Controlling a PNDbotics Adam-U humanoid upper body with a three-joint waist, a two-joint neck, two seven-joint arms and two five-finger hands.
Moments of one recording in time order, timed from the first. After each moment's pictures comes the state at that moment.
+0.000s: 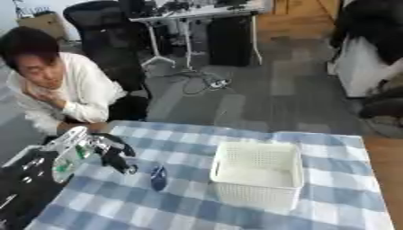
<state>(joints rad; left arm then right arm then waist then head) -0.84 0.61 -0.29 -0.92 -0.80 0.22 -0.86 -0.49 -0.35 0.11 -1.98 0.38 -0.38 -0.09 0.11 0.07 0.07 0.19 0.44</state>
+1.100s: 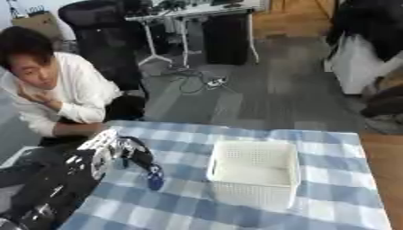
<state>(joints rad) -0.97 0.45 -0.20 -0.63 -0.91 0.21 -0.75 -0.51 -0.33 0.12 -1.98 0.36 -0.38 -0.07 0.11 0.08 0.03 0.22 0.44</state>
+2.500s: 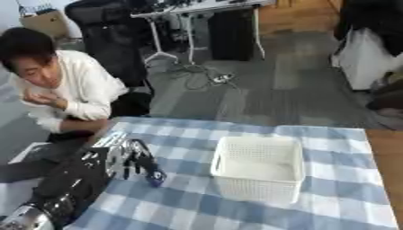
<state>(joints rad) -1.03 0.40 -0.16 -0.43 -0.86 0.24 -0.82 -0.52 -0.33 0.12 -1.98 0.36 -0.38 -0.07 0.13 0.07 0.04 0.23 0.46</state>
